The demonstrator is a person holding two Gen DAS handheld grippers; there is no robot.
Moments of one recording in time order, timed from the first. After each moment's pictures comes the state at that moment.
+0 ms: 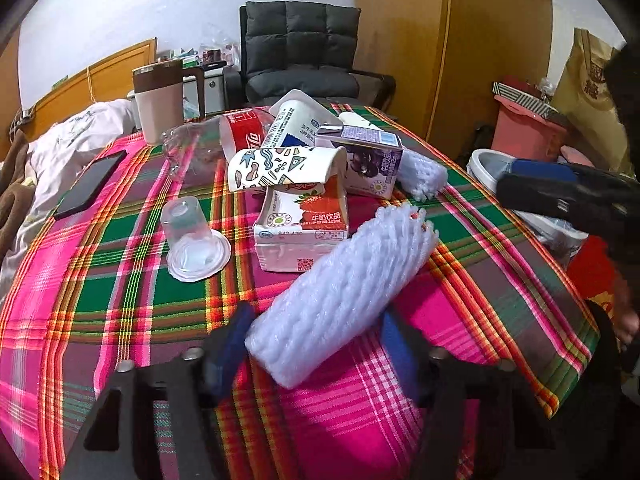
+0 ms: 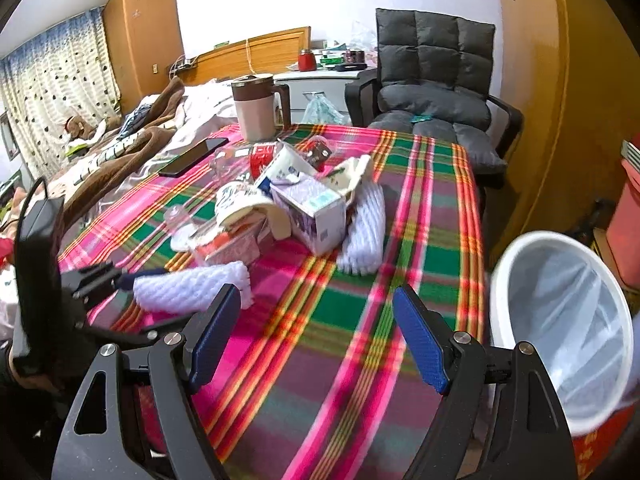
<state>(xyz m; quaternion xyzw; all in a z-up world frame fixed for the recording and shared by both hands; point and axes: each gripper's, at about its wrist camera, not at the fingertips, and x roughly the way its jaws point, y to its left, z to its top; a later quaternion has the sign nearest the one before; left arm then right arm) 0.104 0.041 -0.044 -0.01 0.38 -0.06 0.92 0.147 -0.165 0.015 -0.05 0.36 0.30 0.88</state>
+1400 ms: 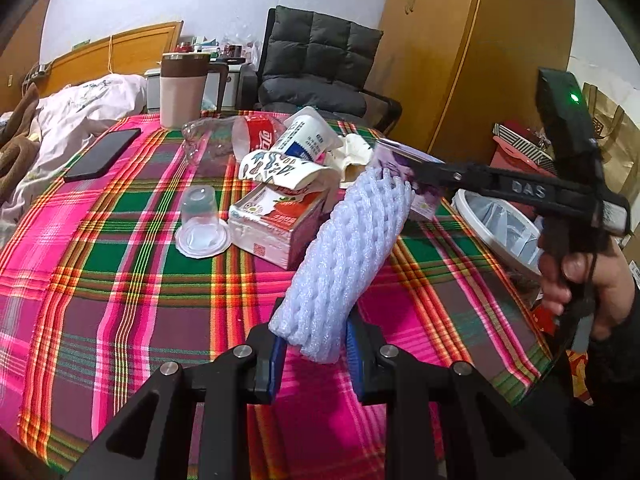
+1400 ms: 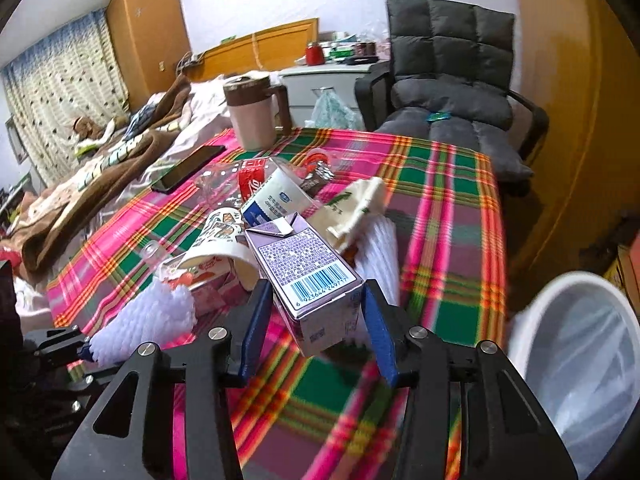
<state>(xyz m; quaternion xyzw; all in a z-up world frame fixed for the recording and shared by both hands) 0.075 0.051 -0.025 -0.09 0.37 -0.06 0.92 0.190 -0.173 0.024 -0.04 0.37 0.32 0.87</state>
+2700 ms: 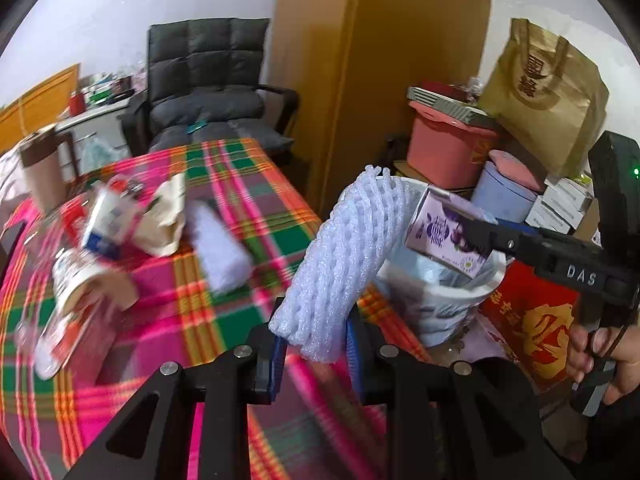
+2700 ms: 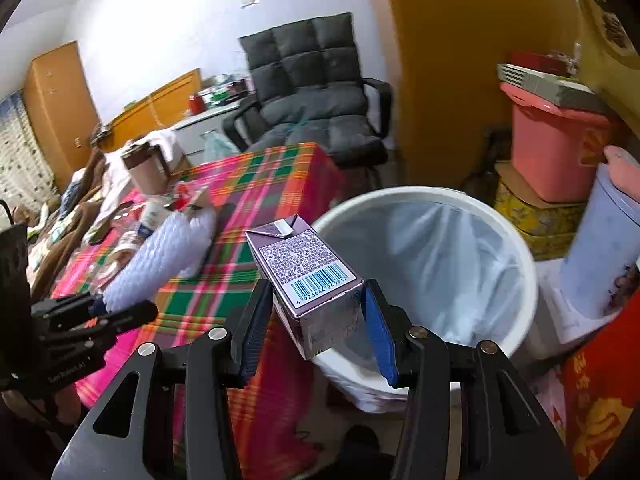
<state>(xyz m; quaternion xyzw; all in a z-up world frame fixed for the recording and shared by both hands) 0.150 -0.107 0.007 0.00 0.37 -0.18 0.91 0.154 -0.318 0.013 0.05 0.36 0.15 0.92</state>
